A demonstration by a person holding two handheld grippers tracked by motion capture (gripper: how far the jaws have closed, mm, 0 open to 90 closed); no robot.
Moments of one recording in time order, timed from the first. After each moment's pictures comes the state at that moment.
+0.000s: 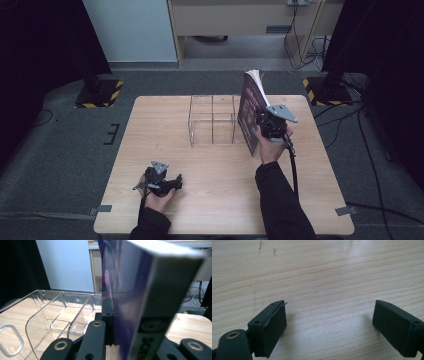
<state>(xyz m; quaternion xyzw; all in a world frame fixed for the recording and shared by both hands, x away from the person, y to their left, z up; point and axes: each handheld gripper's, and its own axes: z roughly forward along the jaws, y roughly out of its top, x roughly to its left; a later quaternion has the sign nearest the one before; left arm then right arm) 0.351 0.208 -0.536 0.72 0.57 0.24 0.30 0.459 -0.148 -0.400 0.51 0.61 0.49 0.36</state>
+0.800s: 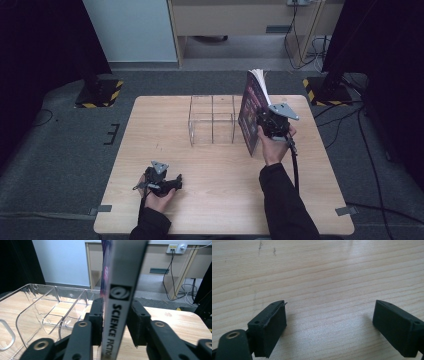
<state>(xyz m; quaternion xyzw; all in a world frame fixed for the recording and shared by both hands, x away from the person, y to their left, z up) 0.351 0.208 -0.536 0.72 0.57 0.24 0.30 0.459 -0.155 -0.396 0.51 0.62 0.46 0.37</state>
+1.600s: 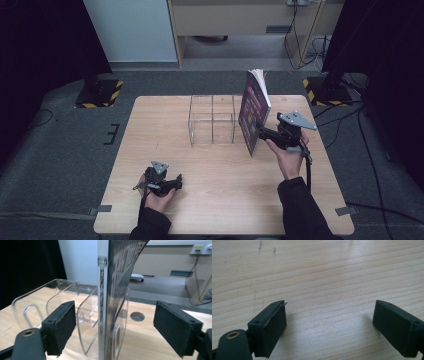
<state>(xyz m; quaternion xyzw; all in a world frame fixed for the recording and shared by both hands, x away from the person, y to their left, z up) 0.352 0.208 -0.536 0.72 0.57 0.24 0.30 0.424 -0.186 -0.399 0.46 0.65 0.52 0.31</state>
